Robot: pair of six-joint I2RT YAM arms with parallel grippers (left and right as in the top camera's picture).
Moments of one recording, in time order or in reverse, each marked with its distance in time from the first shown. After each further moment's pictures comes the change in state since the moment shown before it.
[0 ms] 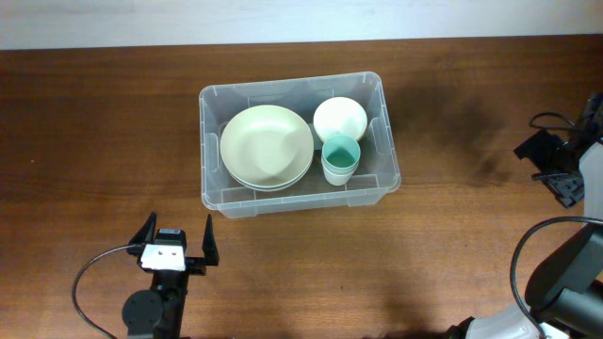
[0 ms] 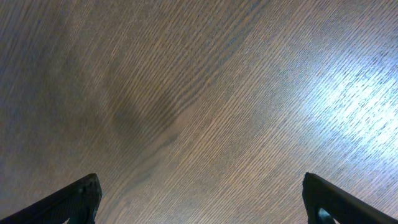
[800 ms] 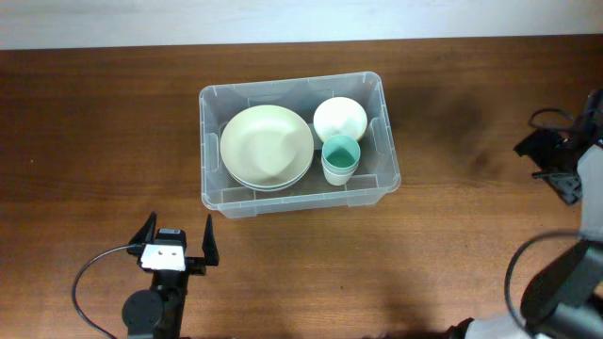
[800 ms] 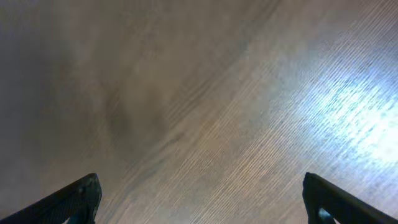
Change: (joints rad) left arm 0.000 0.000 0.000 0.000 0.000 0.000; right arm 0.032 -0.069 -0.006 0.000 0.027 0.000
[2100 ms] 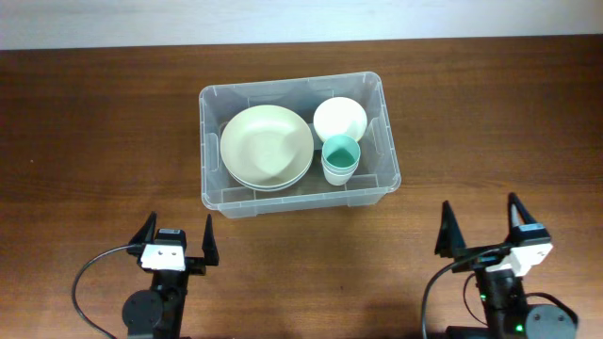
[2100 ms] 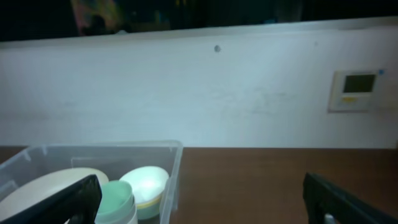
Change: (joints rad) left arm 0.000 -0.001 0.000 -0.002 0.000 0.000; right arm 0.424 -1.647 -1.024 0.703 -0.252 -0.381
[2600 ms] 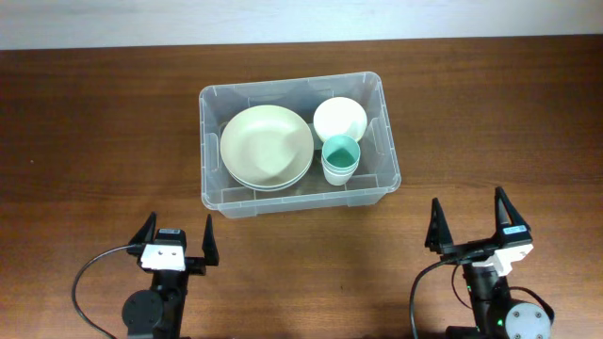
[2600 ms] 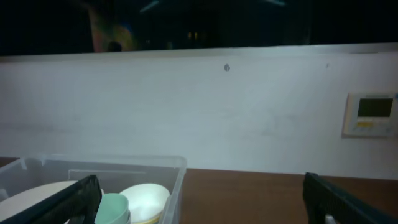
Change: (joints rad) left arm 0.000 0.000 0.000 0.000 0.000 0.000; right arm 0.001 -0.048 -0.256 0.350 -0.032 0.000
